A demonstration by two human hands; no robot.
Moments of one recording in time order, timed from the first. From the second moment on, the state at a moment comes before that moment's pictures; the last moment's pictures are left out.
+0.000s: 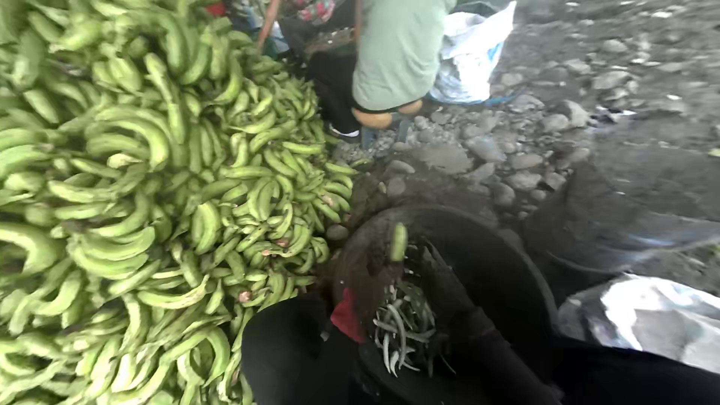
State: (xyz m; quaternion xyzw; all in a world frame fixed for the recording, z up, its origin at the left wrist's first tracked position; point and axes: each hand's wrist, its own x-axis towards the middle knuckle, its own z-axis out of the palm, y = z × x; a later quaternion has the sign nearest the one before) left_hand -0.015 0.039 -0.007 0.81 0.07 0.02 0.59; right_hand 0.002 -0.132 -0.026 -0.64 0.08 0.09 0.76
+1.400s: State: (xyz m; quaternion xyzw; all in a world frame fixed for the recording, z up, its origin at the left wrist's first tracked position) left_hand -0.046 -0.021 -0.080 0.92 -0.08 -0.08 0.38; right_hand -0.049 -0.174 -0.073 -0.63 0.23 0.09 0.74
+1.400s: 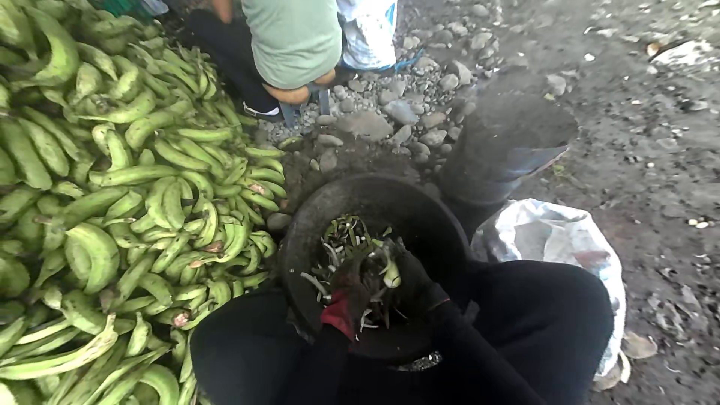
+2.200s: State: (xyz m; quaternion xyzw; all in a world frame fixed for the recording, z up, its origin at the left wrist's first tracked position) left_hand -0.034 -0.016 -0.068 0.89 -0.02 -0.04 0.46; right_hand -0.042 -0.179 -0.084 -0.46 0.26 0.11 0.84
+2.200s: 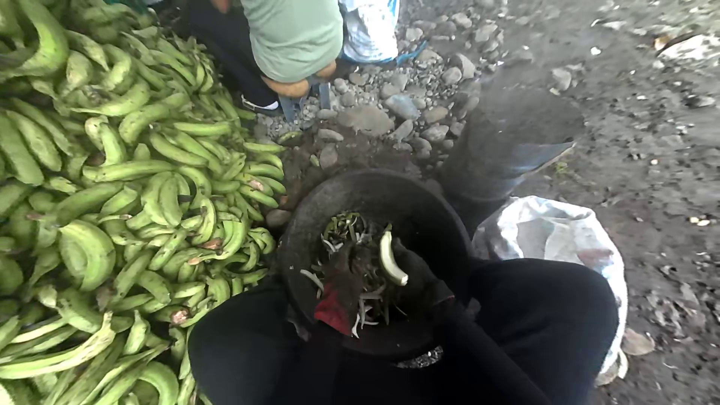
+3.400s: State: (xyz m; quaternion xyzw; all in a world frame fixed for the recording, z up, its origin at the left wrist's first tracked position) left_hand -0.056 -0.020 -0.080 0.89 -0.17 -0.05 0.43; right_hand -0.027 -0.199 -0.084 -0.36 0.31 0.10 0.87
